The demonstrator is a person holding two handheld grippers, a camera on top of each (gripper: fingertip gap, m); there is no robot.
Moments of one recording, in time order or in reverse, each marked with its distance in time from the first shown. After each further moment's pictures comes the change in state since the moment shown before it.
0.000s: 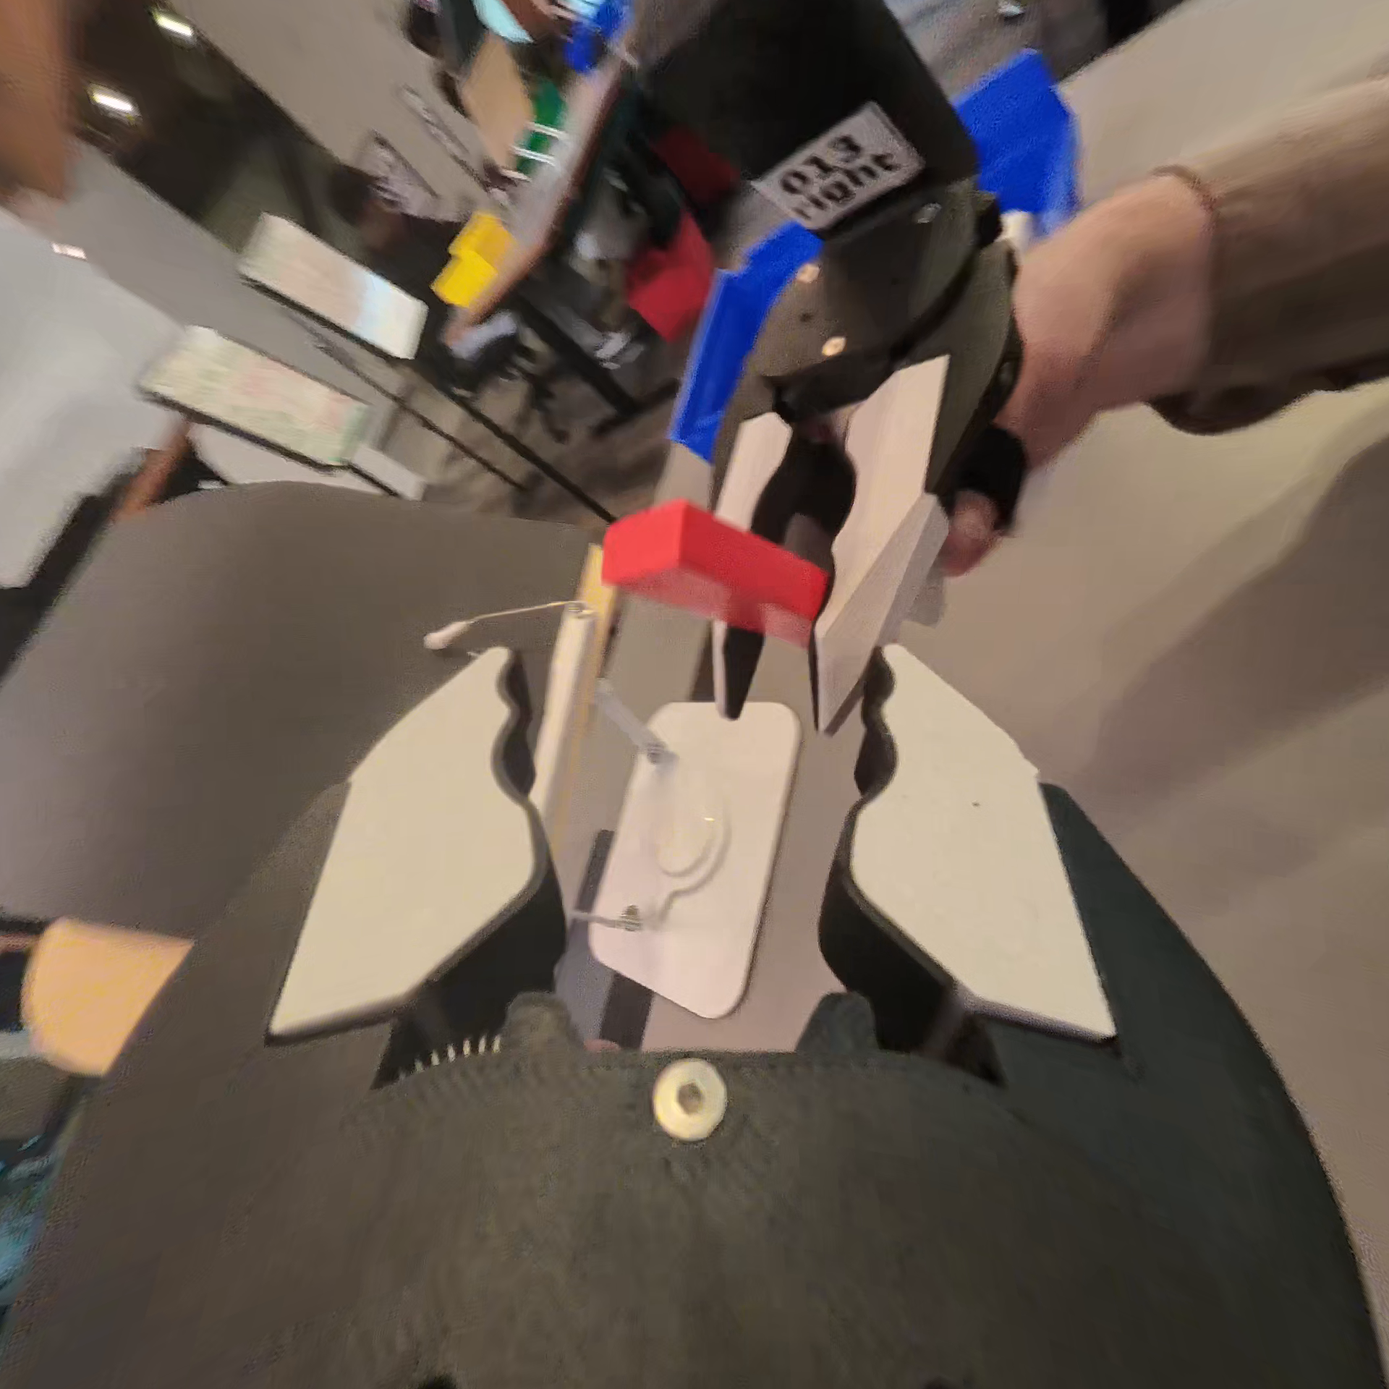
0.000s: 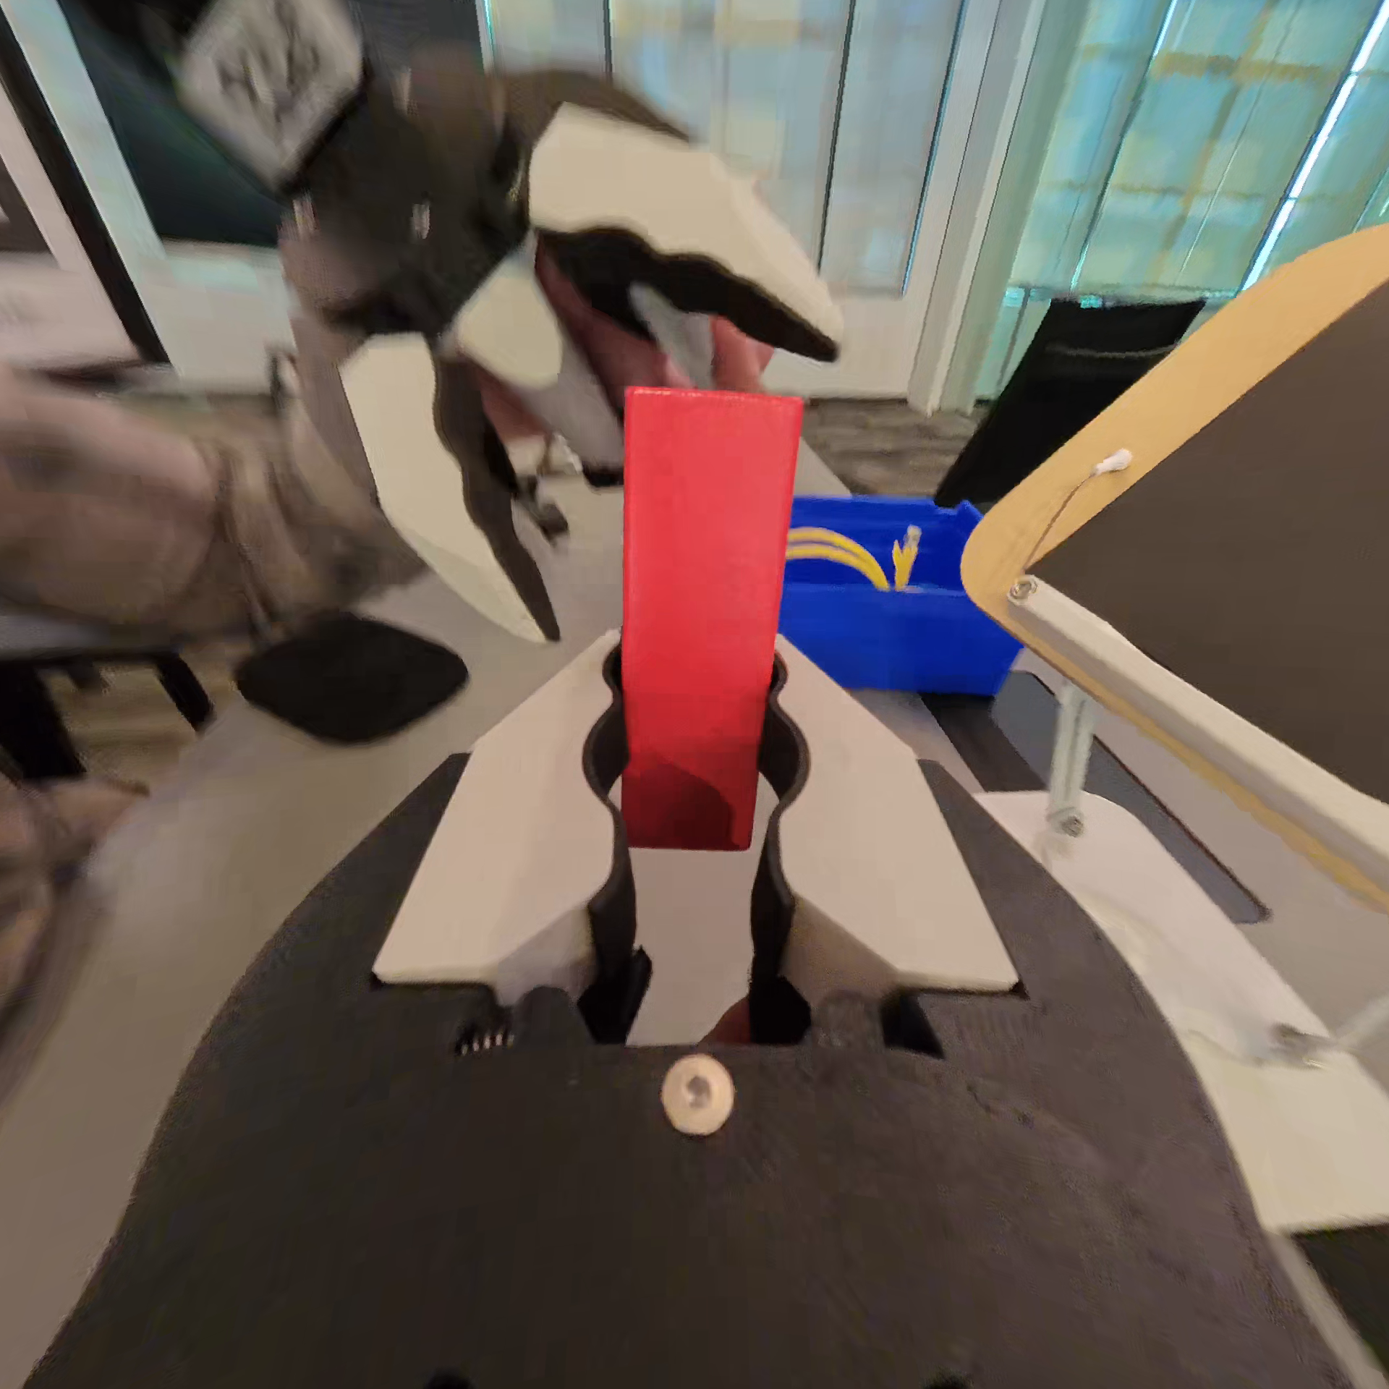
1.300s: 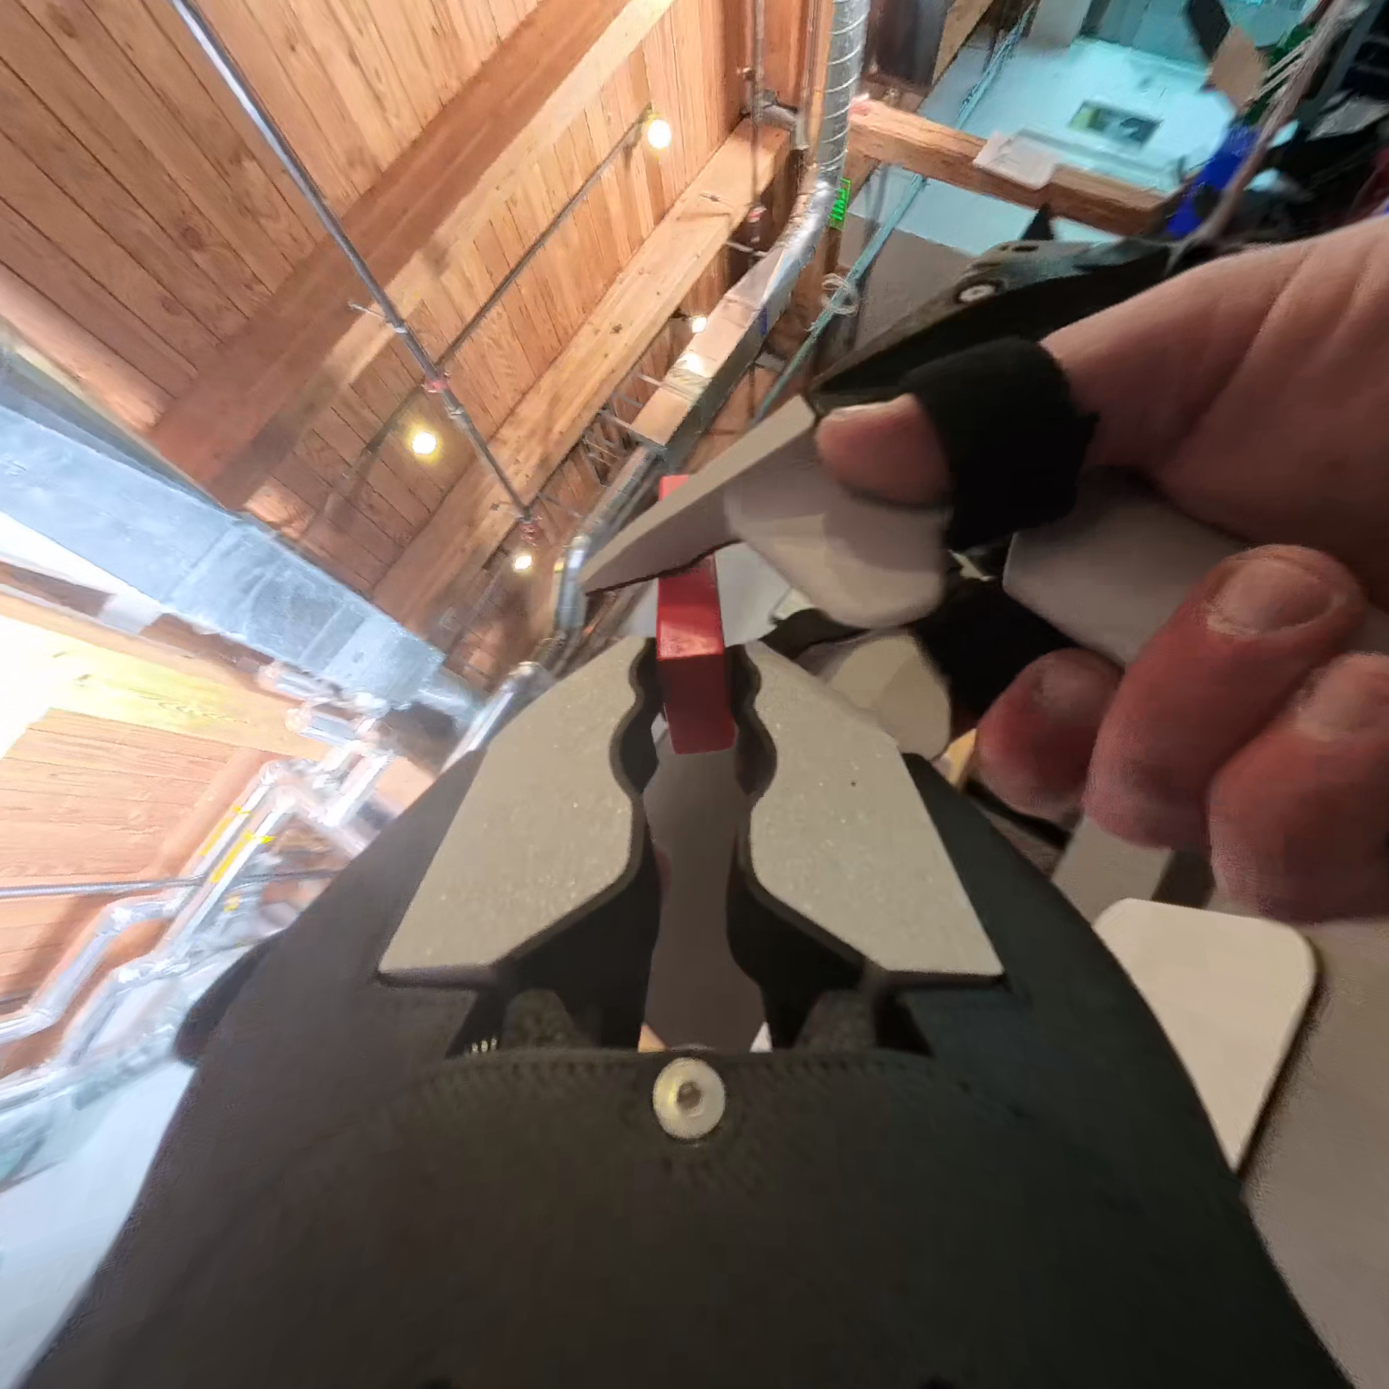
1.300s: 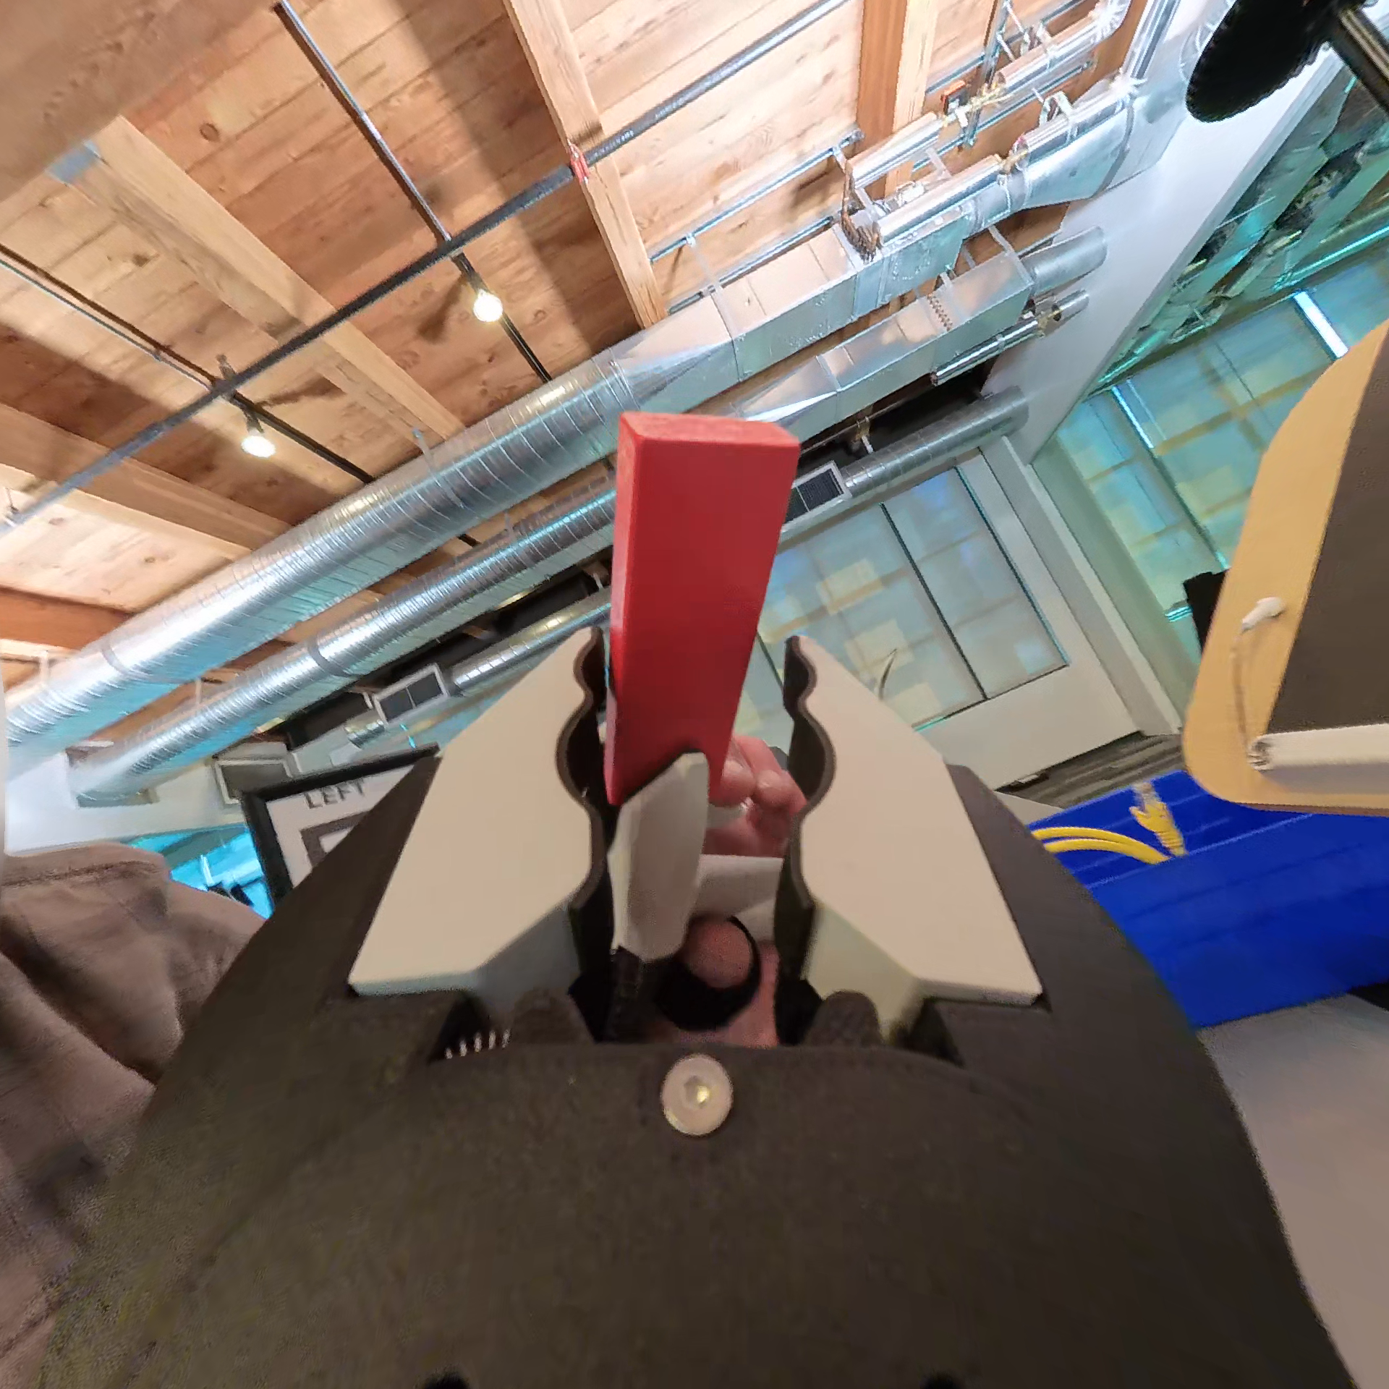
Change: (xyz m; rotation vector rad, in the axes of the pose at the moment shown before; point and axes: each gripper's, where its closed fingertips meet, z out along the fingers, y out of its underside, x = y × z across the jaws) left arm 0.003 -0.028 0.002 0.273 -0.795 0.452; right arm 0.001 -0.066 -0.020 0.717 -0.147 0.502
